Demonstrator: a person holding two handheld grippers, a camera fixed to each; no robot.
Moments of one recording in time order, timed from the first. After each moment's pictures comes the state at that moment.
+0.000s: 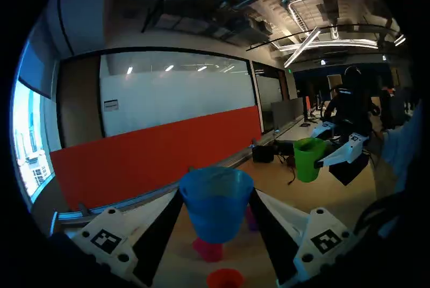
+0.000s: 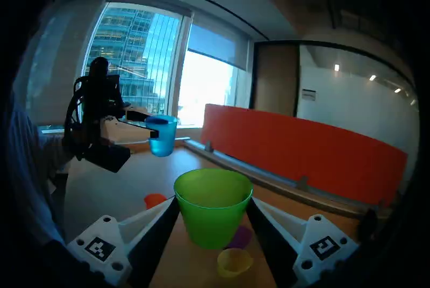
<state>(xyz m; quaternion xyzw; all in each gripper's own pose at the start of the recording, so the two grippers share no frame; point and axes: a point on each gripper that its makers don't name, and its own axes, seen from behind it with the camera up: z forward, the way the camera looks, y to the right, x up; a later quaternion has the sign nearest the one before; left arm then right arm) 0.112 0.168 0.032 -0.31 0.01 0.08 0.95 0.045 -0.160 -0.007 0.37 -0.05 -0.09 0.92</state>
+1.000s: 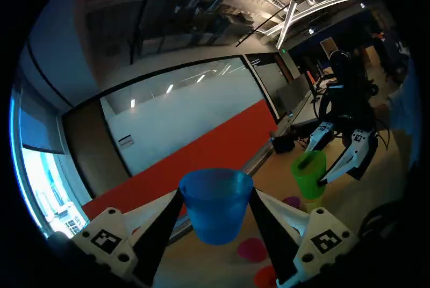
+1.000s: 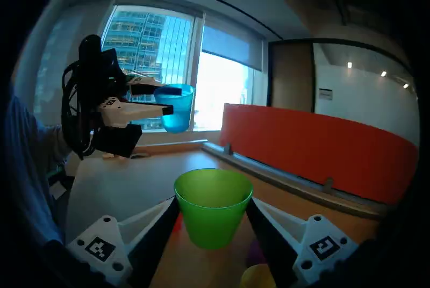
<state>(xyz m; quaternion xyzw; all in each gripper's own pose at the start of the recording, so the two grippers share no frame) 0.157 0.157 0.020 -0.25 0.08 0.23 0.94 0.022 -0.228 0.012 0.42 -0.04 -0.07 0.90</state>
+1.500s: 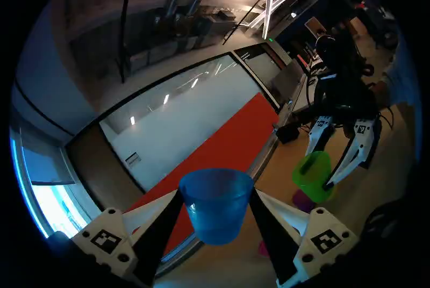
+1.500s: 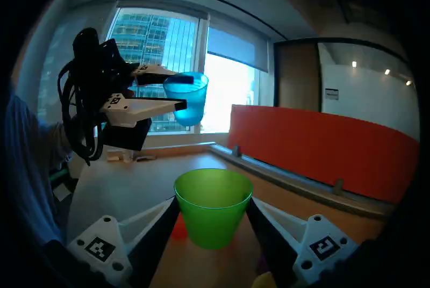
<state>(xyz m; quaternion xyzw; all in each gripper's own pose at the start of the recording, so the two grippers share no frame) 0.172 0.167 0.021 -0.24 0.10 0.32 0.91 0.017 -0.256 0.015 0.44 -0.04 -0.06 0.90</state>
